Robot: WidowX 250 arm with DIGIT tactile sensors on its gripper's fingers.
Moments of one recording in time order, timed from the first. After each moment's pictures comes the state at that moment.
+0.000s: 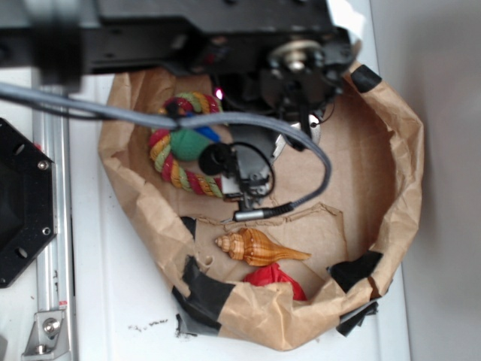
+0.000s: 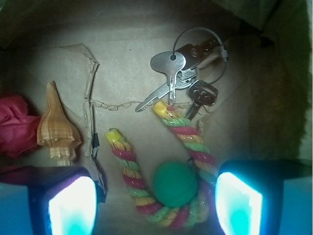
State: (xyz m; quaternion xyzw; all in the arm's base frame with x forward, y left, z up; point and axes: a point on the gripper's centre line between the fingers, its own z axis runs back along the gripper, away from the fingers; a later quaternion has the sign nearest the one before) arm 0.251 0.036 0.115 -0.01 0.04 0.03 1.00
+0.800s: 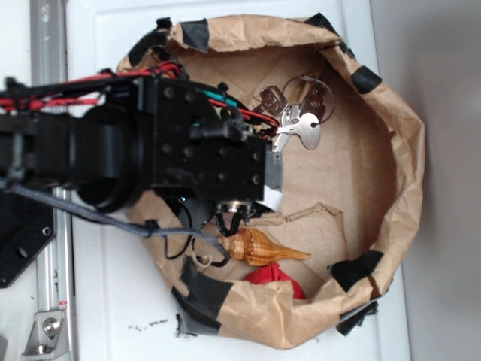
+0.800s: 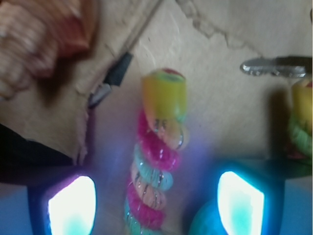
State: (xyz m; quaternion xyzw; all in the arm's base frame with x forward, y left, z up) arm 0.220 0.008 0.023 0.02 0.07 -0.26 0.96
